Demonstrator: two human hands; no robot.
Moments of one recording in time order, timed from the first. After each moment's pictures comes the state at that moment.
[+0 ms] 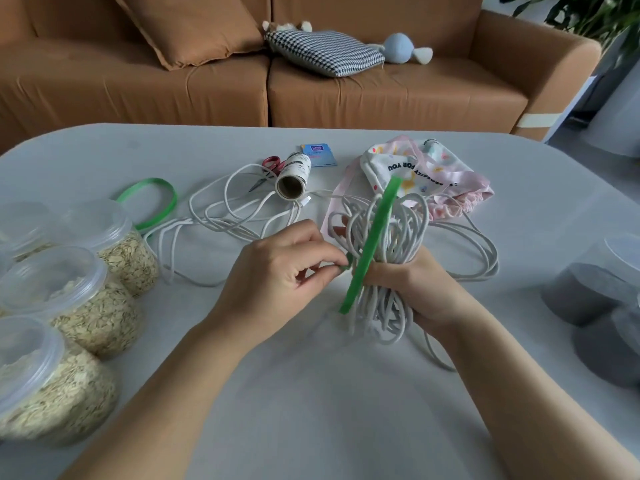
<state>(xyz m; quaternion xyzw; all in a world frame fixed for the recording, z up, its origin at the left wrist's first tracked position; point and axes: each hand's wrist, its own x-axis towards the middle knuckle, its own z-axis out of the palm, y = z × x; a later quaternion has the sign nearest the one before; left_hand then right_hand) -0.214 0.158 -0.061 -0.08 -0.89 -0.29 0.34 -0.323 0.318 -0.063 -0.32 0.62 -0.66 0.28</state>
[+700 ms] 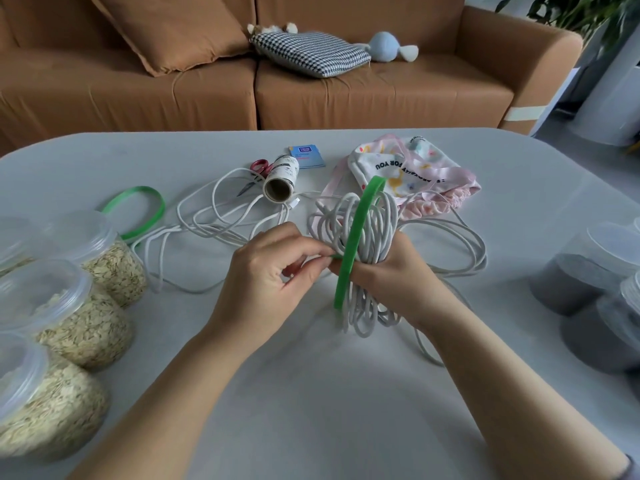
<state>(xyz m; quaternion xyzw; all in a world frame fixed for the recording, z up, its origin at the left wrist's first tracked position) -0.217 0.165 -0.064 -0.07 -0.86 -0.32 0.39 -0.318 0.311 -0.059 -0.35 0.74 -0.56 0.14</state>
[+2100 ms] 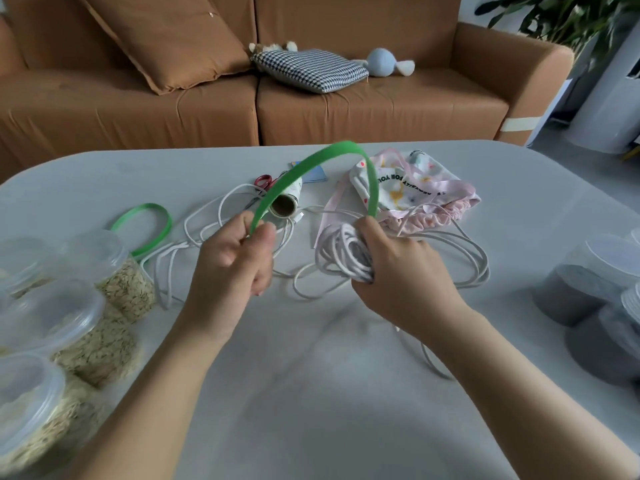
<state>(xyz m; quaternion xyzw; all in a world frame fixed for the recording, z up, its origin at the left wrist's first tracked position) -0.211 0.139 -0.044 0.01 -0.68 -0.67 0.29 -0.321 0.311 -0.052 -0.42 0.86 -0.19 -0.22</state>
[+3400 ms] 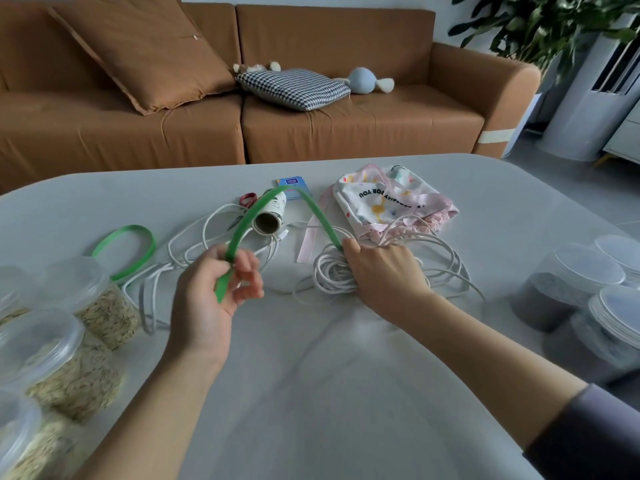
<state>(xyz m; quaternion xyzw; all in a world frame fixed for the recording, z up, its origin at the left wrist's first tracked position) -0.219 0.141 -0.054 0.13 -0.52 -0.79 0.30 -0.366 0.304 -0.063 -0.42 0.89 0.07 -0.17</state>
